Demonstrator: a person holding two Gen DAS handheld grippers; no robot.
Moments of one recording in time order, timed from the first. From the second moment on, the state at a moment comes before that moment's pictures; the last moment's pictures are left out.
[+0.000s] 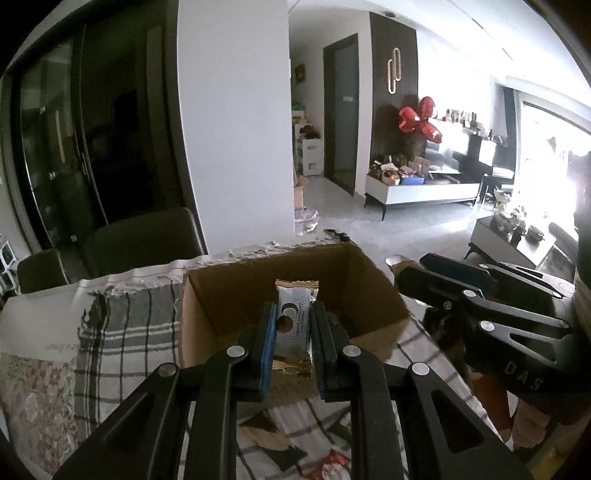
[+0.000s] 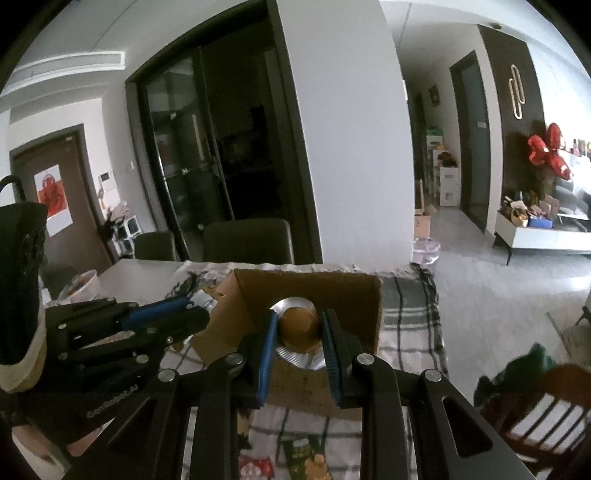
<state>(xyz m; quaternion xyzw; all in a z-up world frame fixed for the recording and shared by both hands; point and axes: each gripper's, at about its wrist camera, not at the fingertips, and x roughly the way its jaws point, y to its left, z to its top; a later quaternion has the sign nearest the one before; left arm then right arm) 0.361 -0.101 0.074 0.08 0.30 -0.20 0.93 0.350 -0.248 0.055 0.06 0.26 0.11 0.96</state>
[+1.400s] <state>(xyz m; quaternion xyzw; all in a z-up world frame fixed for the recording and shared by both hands) 0.299 -0.091 0.020 0.15 0.31 -0.19 0.92 0.322 -0.237 0.000 0.00 0.33 0.12 0.94</state>
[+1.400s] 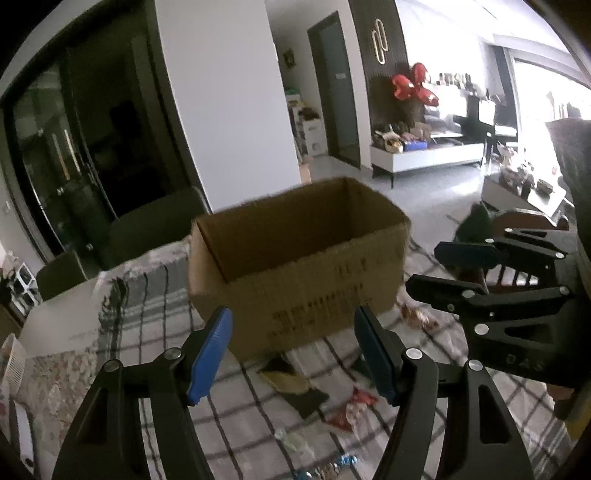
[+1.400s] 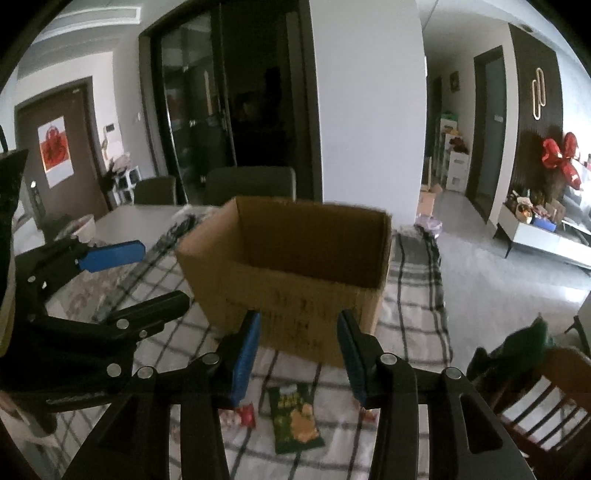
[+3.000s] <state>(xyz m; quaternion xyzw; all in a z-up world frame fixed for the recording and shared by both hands) 0.313 -0.111 -0.118 0.16 0.48 -0.30 0.81 0.354 -0.206 -0.140 -0.08 0.49 0.17 0.85</state>
